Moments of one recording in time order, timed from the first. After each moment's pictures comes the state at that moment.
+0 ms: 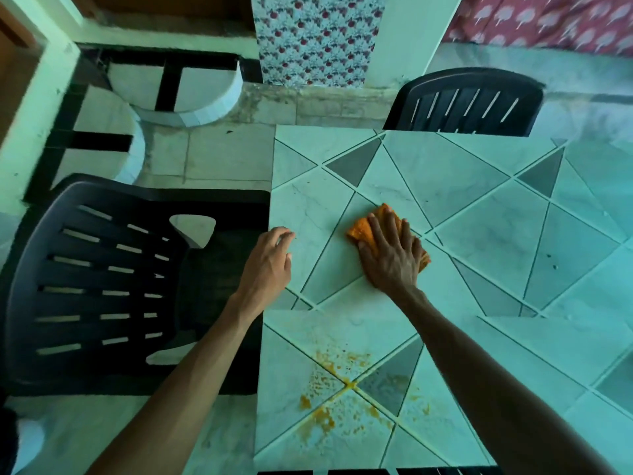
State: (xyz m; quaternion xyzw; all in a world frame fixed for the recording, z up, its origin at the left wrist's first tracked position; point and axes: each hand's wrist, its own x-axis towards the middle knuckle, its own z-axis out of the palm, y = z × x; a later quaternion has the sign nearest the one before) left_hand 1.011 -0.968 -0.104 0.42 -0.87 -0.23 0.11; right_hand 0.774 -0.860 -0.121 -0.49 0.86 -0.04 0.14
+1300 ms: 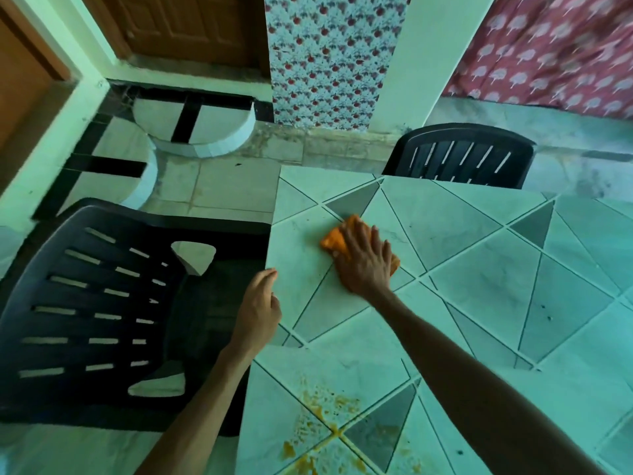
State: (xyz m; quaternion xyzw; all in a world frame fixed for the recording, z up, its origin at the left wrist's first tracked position) left_hand 1.013 -0.949 -0.111 0.54 -0.75 -0.35 0.17; right_hand 0.766 -0.936 -0.122 -0.57 0.81 -0.05 0.16
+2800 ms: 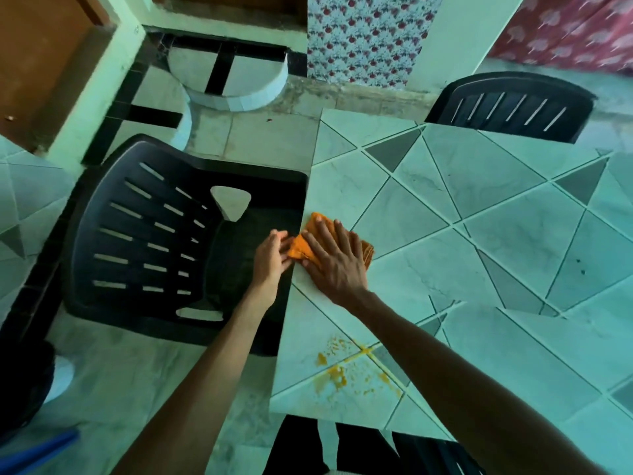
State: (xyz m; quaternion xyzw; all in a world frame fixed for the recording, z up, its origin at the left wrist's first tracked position) left_hand 1.057 -0.918 -0.099 0.62 -0.28 -0.67 0.31; right_hand 0.914 -0.855 -0.126 -0.70 0.70 -0.02 0.13
